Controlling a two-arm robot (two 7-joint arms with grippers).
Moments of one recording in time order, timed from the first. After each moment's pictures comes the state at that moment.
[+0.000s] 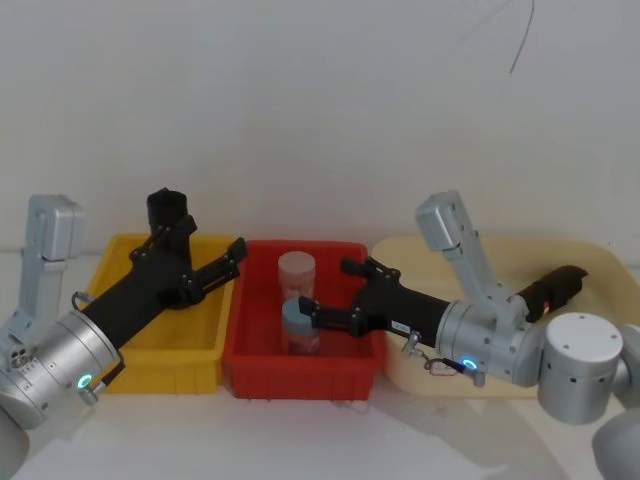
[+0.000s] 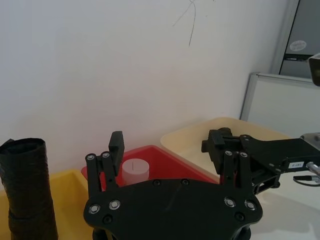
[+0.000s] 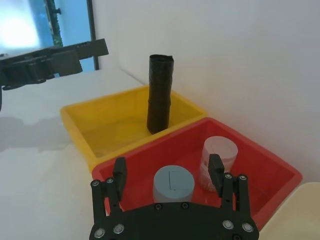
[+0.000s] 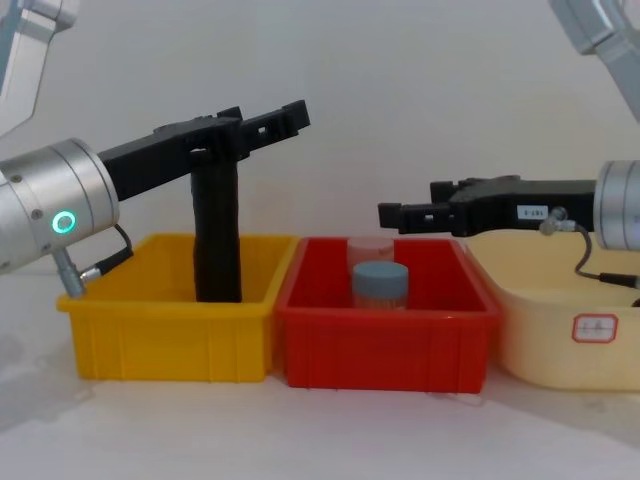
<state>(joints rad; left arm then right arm) -0.49 0.29 0.36 -1.29 -0.61 -0.11 -0.57 0.59 0.30 -0.41 -1.20 0.31 0.13 0.66</state>
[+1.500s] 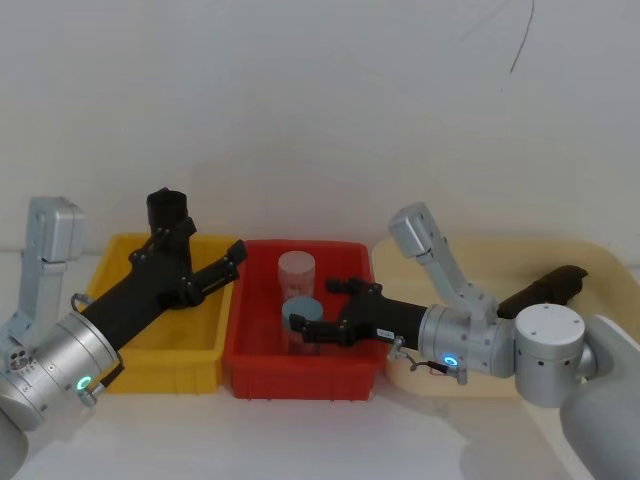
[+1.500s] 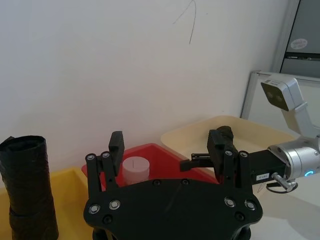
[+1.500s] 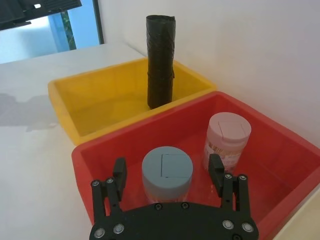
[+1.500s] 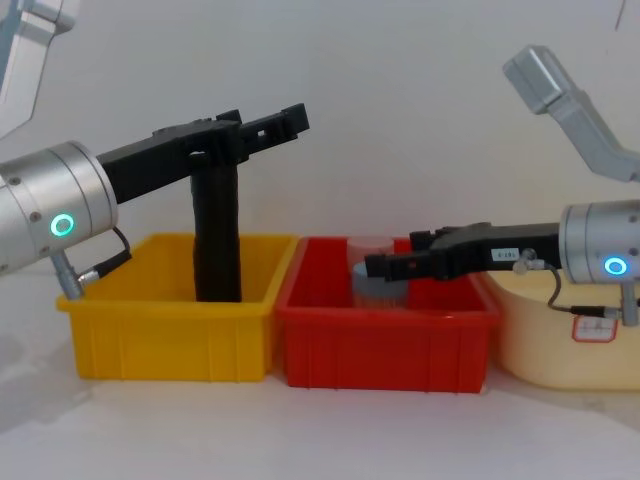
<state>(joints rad) -0.48 0.29 0.36 -1.30 -0.61 -0.11 -0.57 0.77 0.24 -0.50 -0.85 0.32 0.05 0.76</state>
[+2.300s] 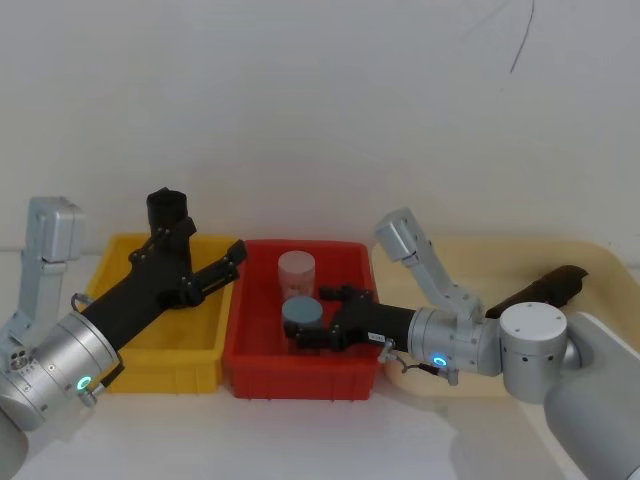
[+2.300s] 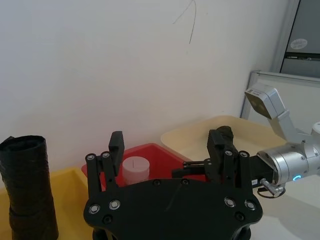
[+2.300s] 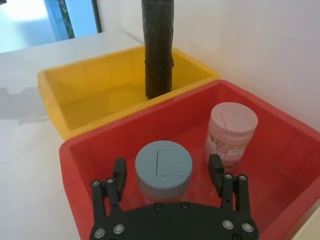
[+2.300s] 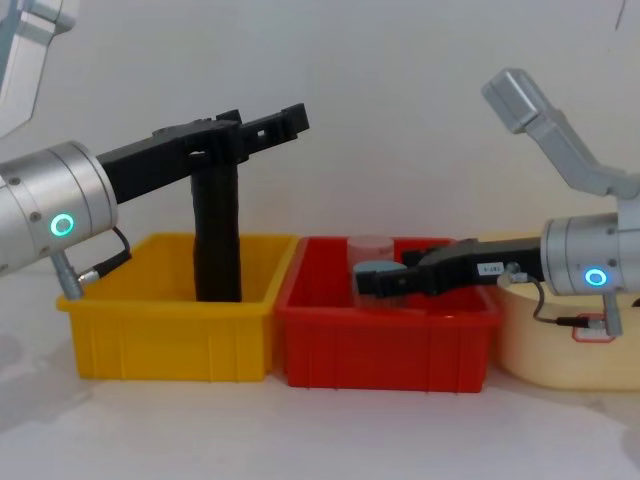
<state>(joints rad) -0.48 0.29 0.36 -1.30 -0.61 -0.11 -0.57 0.83 0.20 -0.54 -0.71 0.32 0.02 0.77</state>
